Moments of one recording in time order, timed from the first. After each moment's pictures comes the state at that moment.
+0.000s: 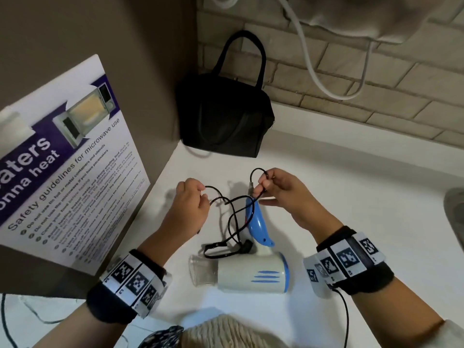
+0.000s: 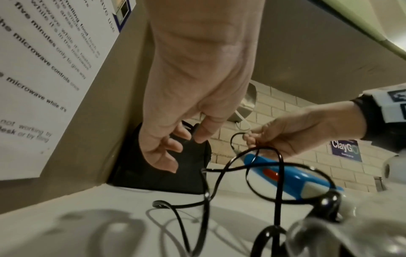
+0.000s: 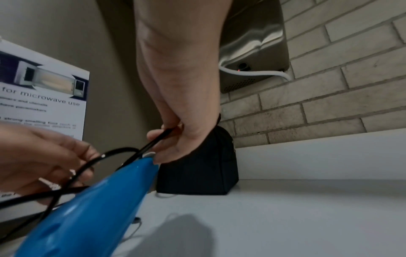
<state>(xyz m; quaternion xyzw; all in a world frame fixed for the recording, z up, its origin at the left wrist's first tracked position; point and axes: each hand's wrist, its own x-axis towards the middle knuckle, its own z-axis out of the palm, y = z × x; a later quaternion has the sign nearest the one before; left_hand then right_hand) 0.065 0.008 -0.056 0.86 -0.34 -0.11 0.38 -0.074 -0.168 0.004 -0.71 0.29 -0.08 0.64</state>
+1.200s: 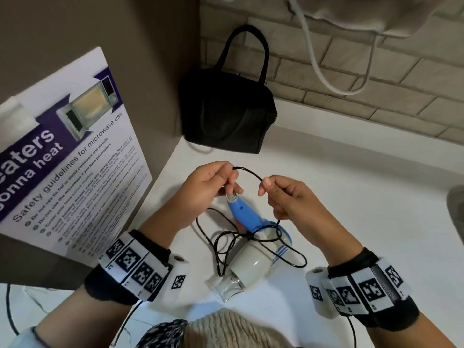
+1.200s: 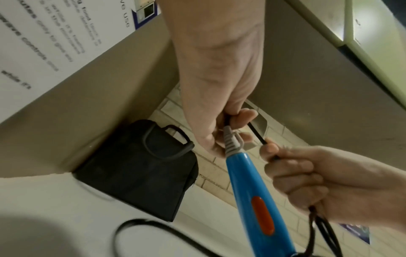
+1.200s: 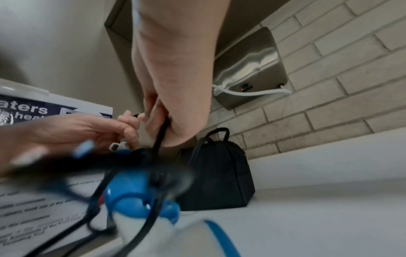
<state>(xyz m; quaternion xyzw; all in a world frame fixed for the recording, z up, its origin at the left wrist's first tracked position) 0.053 -0.001 0.014 0.61 -0.36 -0.37 0.61 -0.100 -0.135 0.031 -0.74 0.24 -0.09 0.62</state>
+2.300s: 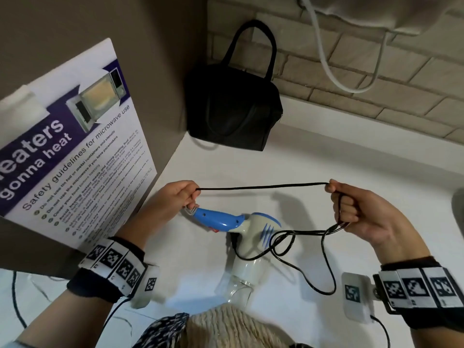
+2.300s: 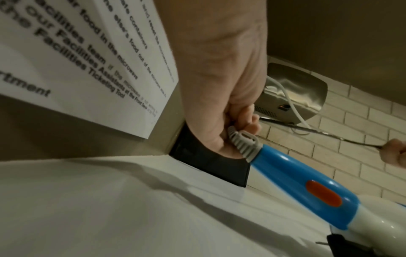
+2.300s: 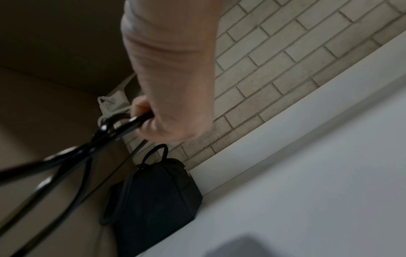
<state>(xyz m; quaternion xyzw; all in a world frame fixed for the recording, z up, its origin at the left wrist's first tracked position) 0.098 0.046 -0.056 0.73 -0.26 -0.37 0.52 -0.158 -0.210 0.035 -0.41 0.42 -0.07 0.80</state>
